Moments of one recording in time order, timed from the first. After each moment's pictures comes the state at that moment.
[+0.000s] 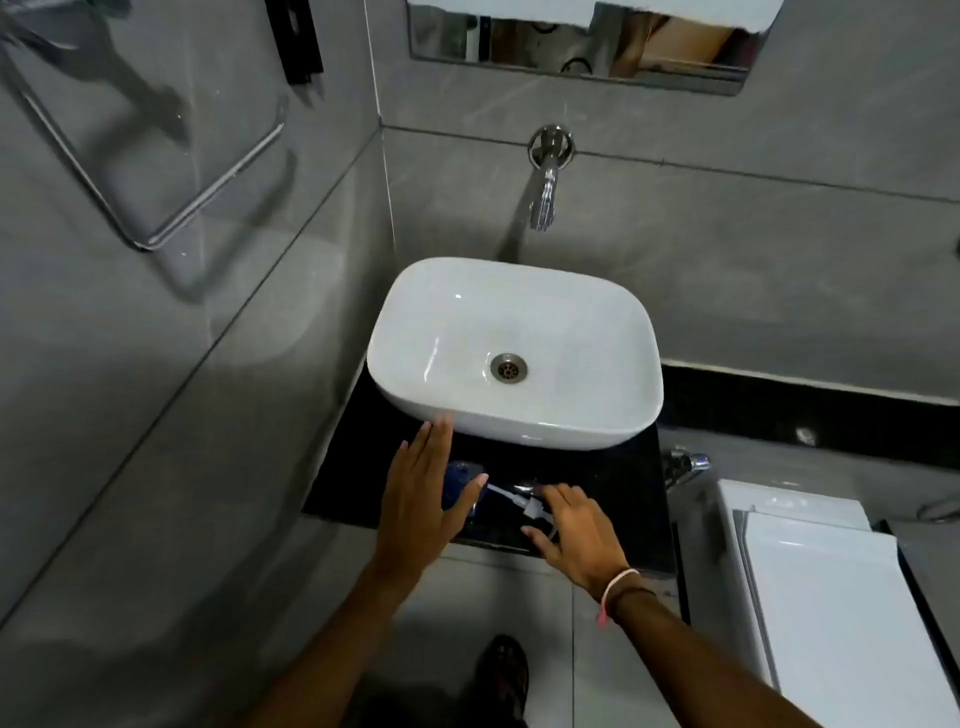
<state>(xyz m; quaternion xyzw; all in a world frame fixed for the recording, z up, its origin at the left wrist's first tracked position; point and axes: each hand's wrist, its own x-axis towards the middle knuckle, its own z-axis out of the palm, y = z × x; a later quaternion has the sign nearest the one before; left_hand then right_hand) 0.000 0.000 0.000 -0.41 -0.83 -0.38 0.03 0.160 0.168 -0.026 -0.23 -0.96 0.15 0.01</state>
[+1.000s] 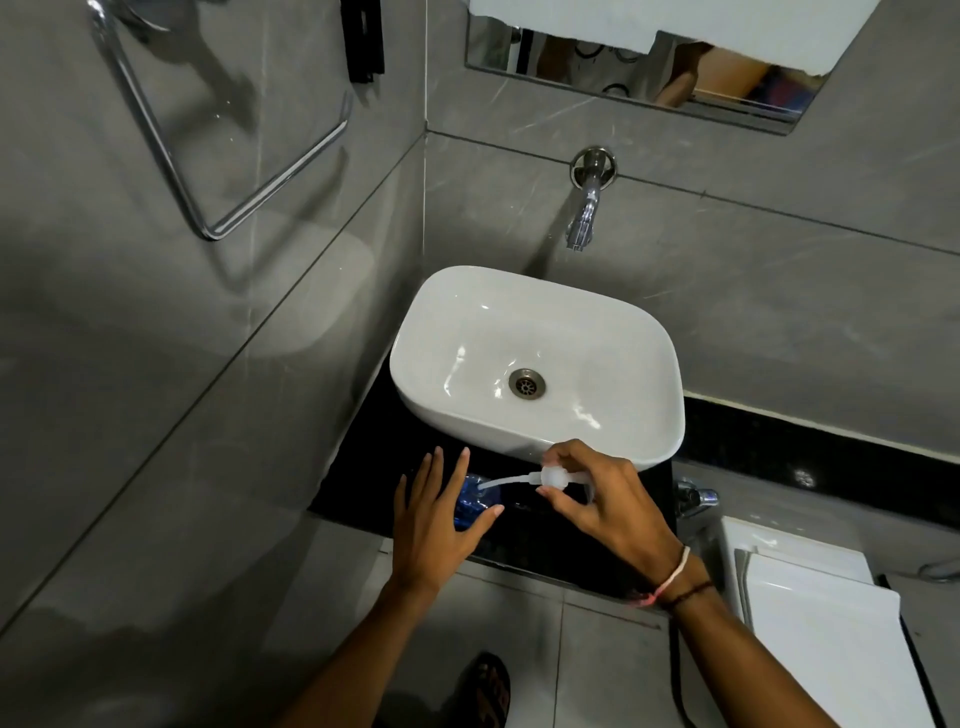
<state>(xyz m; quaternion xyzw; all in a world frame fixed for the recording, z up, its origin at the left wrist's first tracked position) 0.003 0.002 -0.029 -0.33 -0.89 -0.31 -0.03 0.128 0.184 0.093 -0.12 -0.93 0.32 0.12</state>
